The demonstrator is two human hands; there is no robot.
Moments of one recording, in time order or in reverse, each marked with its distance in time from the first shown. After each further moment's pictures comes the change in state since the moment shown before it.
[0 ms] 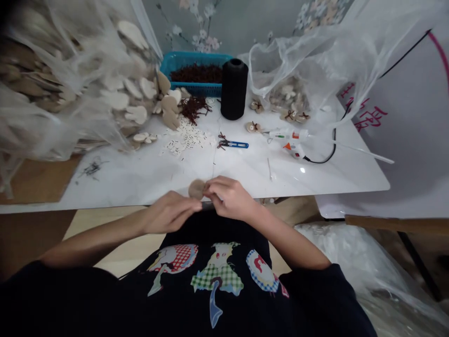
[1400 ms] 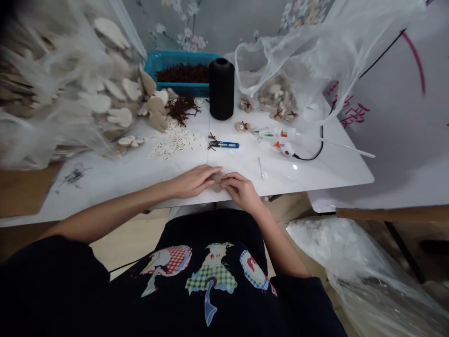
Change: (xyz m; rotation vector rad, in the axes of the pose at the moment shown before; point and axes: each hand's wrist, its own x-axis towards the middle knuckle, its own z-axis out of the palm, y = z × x) left_hand 0.076 -0.050 0.018 0.157 -0.075 0.081; right_hand -0.048 0.059 -0.015 -0.070 0.084 0.331
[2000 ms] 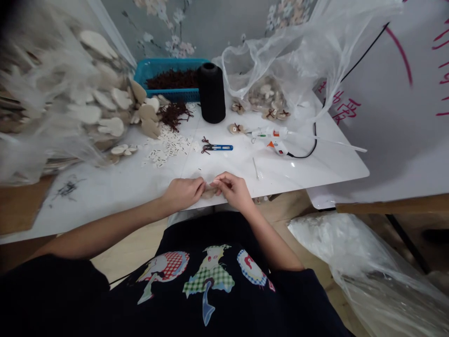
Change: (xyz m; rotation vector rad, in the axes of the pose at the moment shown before) left_hand -0.009 0.022 0.020 0.446 -0.089 -0.408; right_hand 0.017 -0.016 0.011 0.494 0.069 0.430
